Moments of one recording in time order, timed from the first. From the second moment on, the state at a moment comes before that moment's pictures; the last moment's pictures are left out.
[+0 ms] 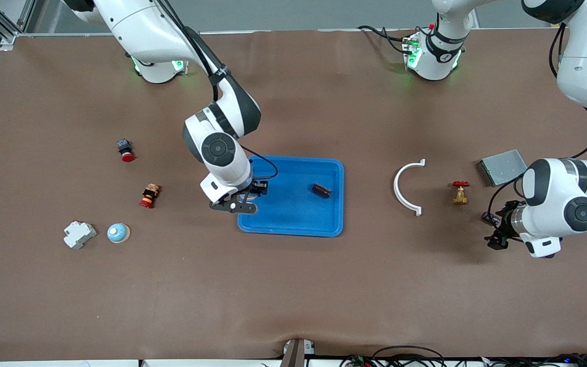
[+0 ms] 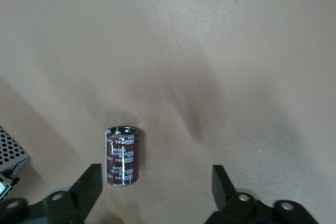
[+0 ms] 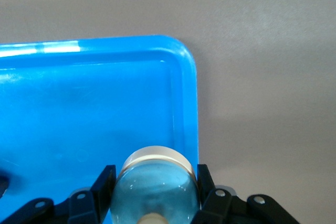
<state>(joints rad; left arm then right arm) 0.35 0.69 -0.31 -1.65 0.31 2.17 -1.16 0.59 0.58 0.02 -1.67 0.05 2.21 0.67</state>
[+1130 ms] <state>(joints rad) 0.40 0.70 -0.30 -1.71 0.33 2.17 -1.08 0.69 0.69 0.02 -1.69 0.05 2.31 0.68</state>
